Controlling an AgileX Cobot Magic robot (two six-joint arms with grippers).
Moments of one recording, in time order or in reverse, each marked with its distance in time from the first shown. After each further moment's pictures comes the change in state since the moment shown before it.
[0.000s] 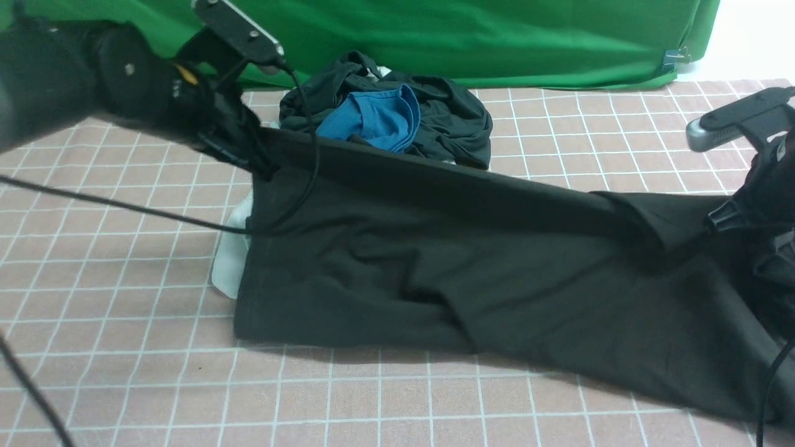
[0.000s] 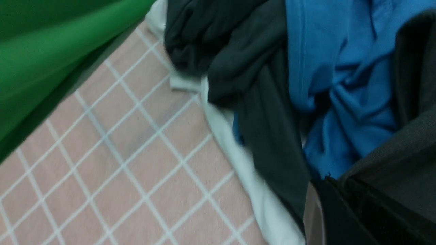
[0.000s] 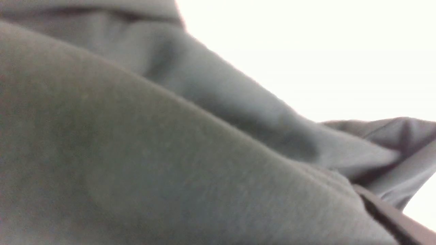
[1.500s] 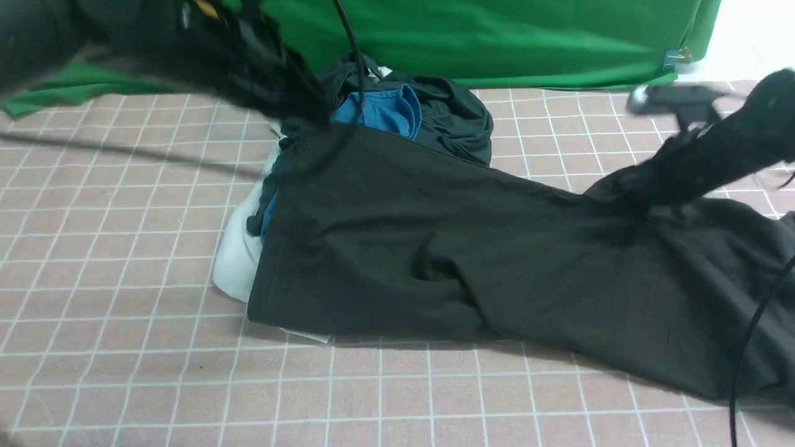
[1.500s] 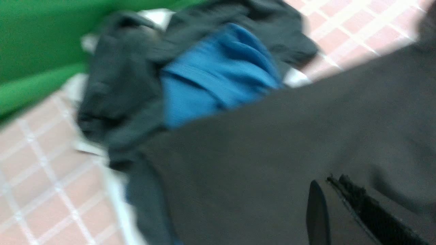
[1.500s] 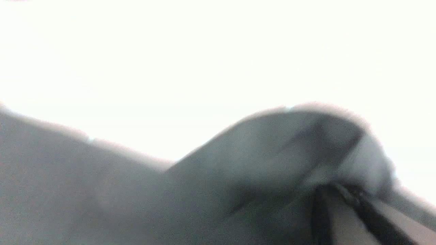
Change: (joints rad) right arm -0.028 0.247 -0.154 0.686 -0.337 -0.353; left arm -0.141 -0.186 0.001 -0.213 0.146 -0.084
